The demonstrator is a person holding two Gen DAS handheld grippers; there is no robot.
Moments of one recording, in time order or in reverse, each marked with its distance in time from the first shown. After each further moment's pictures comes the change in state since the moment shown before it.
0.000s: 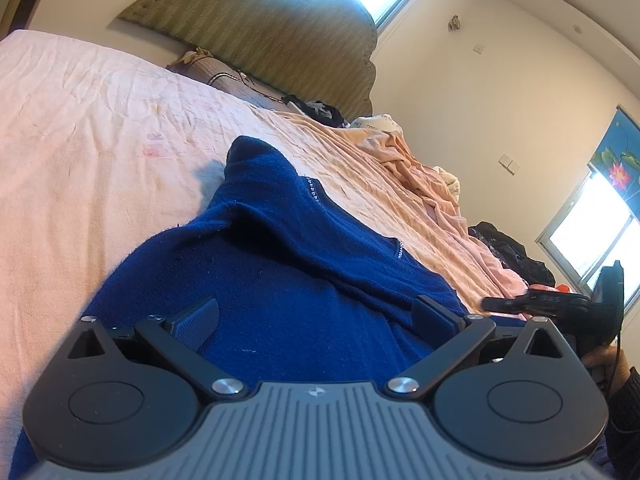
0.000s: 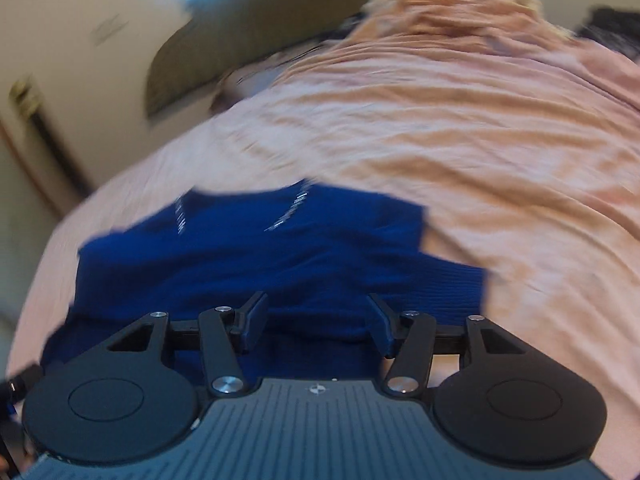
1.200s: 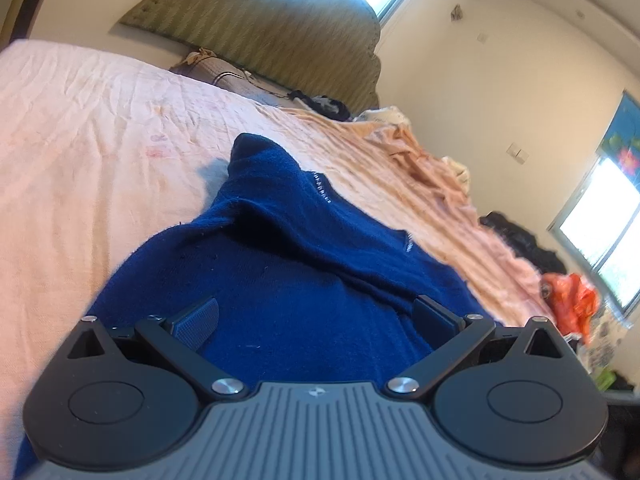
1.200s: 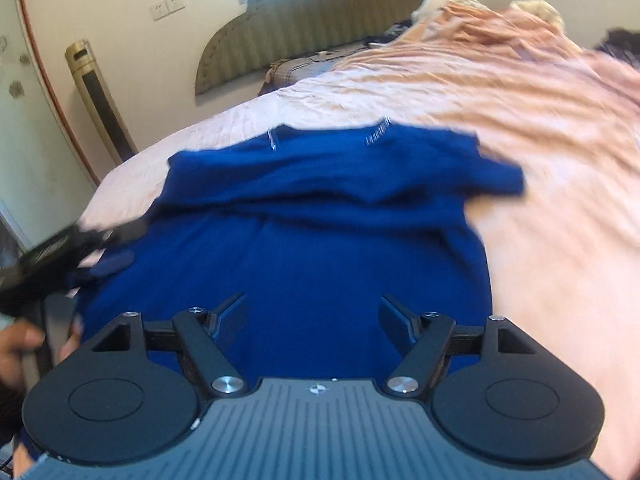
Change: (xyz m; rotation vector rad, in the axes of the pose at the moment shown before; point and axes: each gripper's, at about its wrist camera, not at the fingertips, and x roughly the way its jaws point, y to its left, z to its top) left arm -0.001 -0.009 0.000 0.054 0.019 0.067; right arm -0.093 0.087 -0.137 -0.047 -0.041 0.044
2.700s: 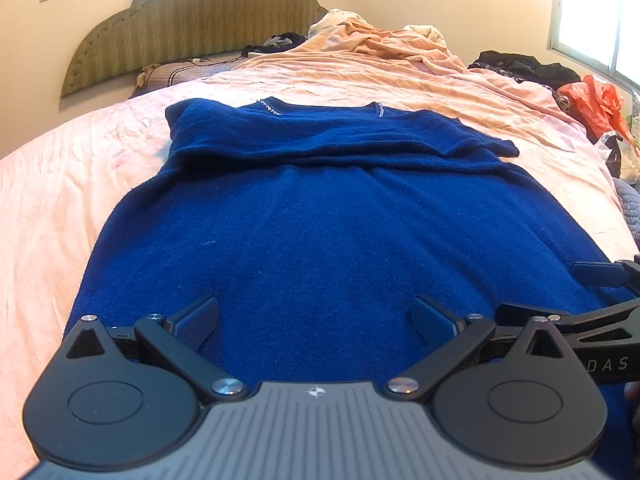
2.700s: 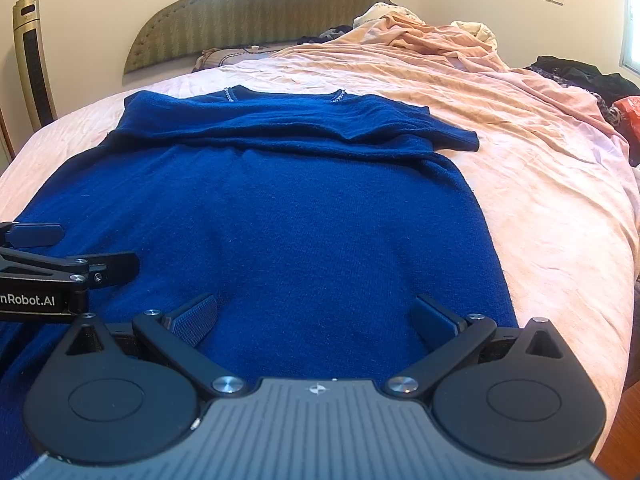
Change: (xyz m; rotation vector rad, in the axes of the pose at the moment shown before) left arm -0.020 -0.072 -0.055 0.490 0.206 0.162; right arm 0.021 0.076 -0.065 -0.054 -0.035 -0.349
